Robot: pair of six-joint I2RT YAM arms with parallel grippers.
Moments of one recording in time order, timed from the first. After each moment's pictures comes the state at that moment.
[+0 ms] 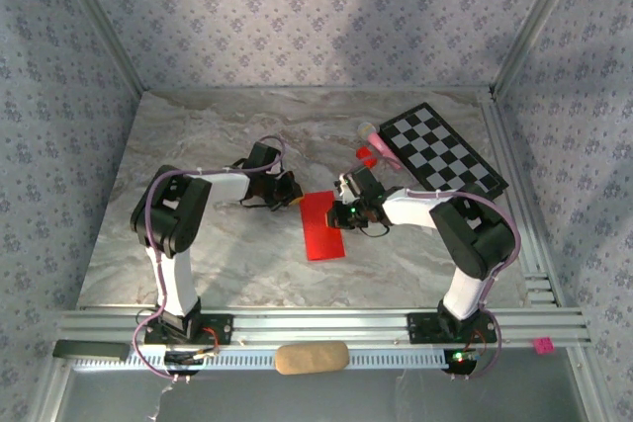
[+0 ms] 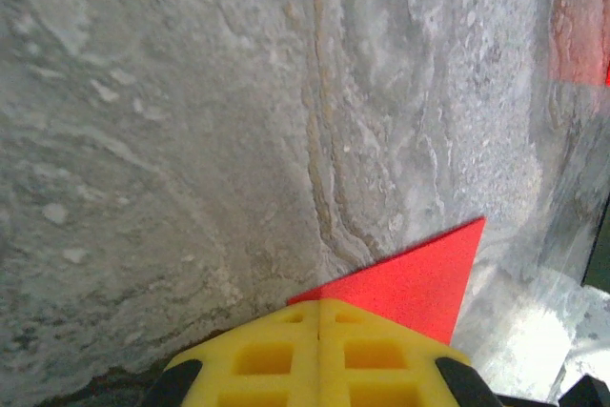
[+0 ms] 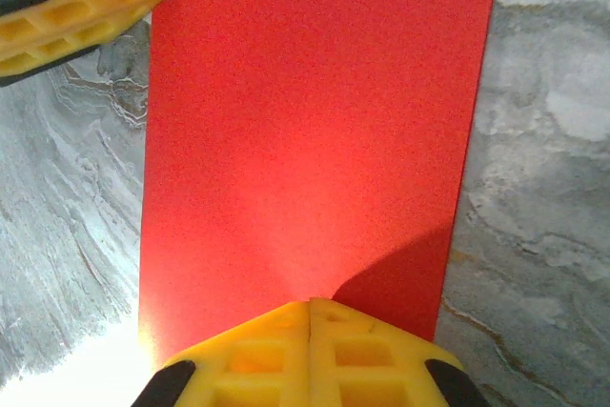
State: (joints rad) left arm -0.46 1.91 1.02 -0.11 0.47 -0.91; right arm 0.62 1.75 0.84 -0.10 -0.38 0.56
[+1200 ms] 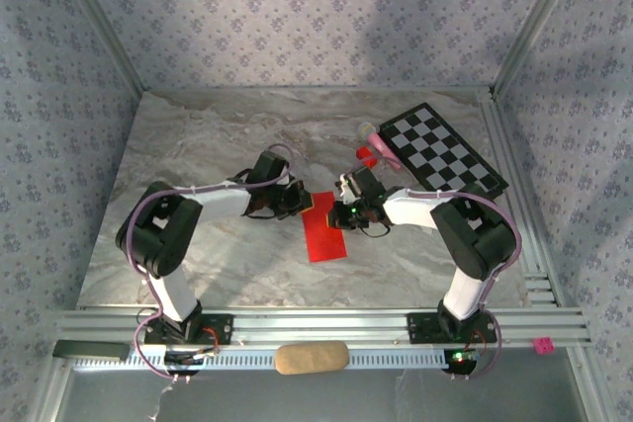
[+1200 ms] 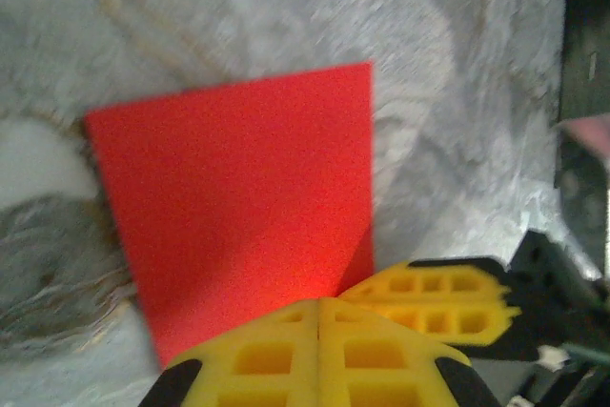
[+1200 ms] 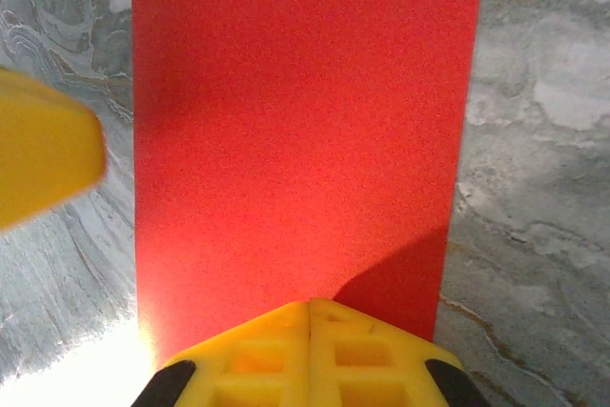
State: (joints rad) left arm -0.58 1.75 0.88 -0.04 0.50 -0.89; right arm 0.62 1.74 0.84 -0.11 -0.38 0.56
